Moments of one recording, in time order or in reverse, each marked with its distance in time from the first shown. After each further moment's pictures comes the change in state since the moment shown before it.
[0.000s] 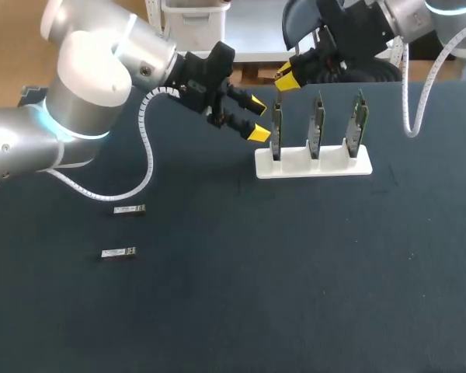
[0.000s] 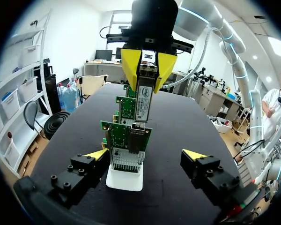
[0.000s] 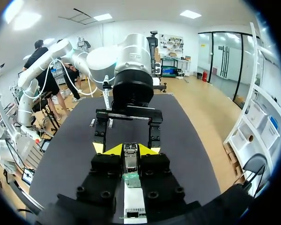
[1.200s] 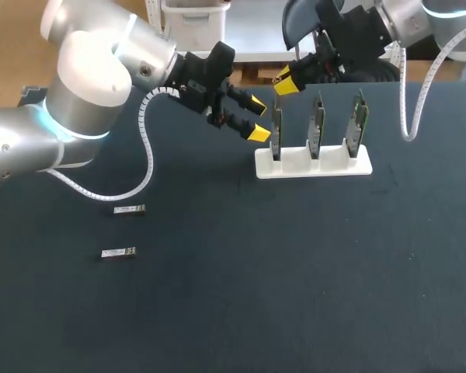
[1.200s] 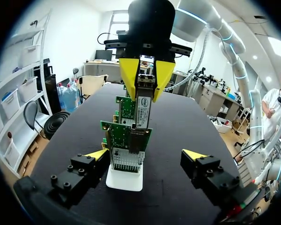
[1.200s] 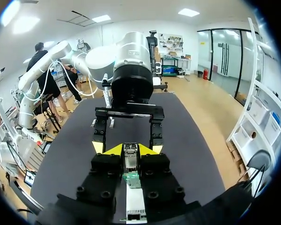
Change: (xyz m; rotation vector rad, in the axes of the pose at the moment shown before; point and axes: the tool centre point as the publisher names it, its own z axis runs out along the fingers) left arm 0.000 0.000 0.000 0.000 0.000 0.000; right arm 0.004 0.001 0.007 -0.017 -0.014 0.023
